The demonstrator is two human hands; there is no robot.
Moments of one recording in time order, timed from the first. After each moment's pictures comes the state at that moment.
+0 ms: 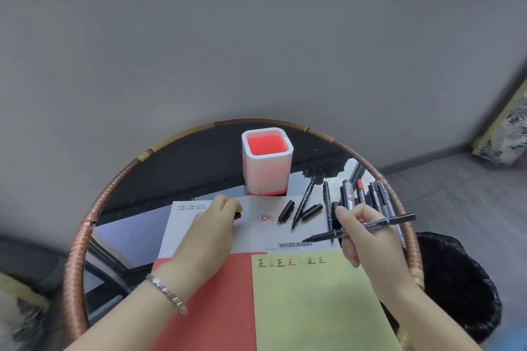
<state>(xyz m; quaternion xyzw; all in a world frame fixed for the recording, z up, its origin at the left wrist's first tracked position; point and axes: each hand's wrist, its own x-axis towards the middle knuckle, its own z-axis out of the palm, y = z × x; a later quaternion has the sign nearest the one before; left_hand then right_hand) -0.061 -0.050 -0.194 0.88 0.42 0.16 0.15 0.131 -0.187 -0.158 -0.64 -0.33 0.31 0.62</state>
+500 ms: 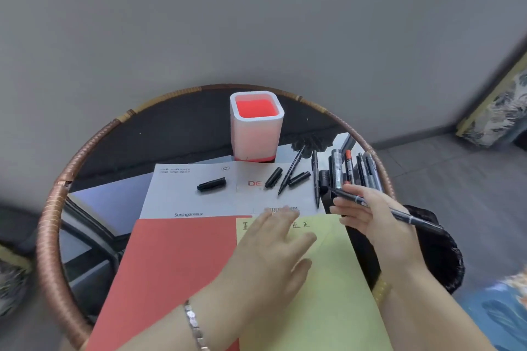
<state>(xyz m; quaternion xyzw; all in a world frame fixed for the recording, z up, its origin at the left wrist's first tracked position) -0.019 -0.148 -0.202 0.95 0.26 0.14 0.06 0.147 -0.212 -0.169 -0.61 -0.26 0.34 0.66</state>
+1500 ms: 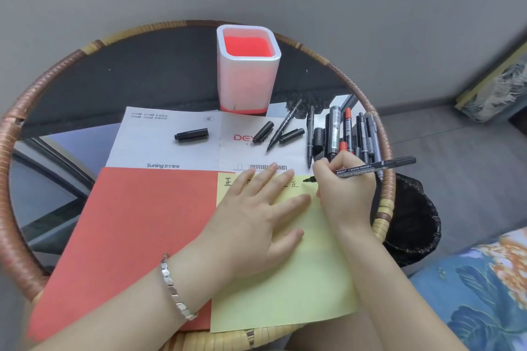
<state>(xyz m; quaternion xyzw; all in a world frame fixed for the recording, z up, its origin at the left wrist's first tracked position) -0.010 -0.151 -0.222 0.95 0.27 0.09 0.10 0.139 -0.182 -0.213 -0.77 -0.34 0.07 0.54</state>
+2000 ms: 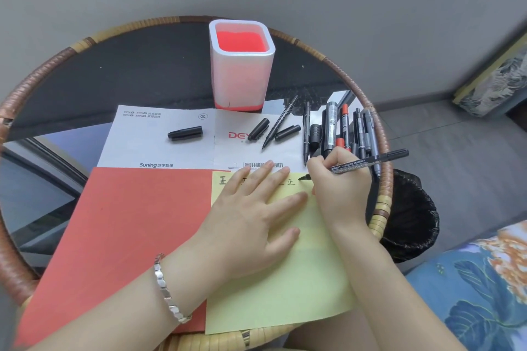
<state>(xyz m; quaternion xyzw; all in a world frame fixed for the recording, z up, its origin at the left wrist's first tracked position) -0.010 -0.152 -0.223 0.95 0.28 0.09 0.11 0.139 -0.181 -0.217 -0.77 -0.35 0.06 0.53</state>
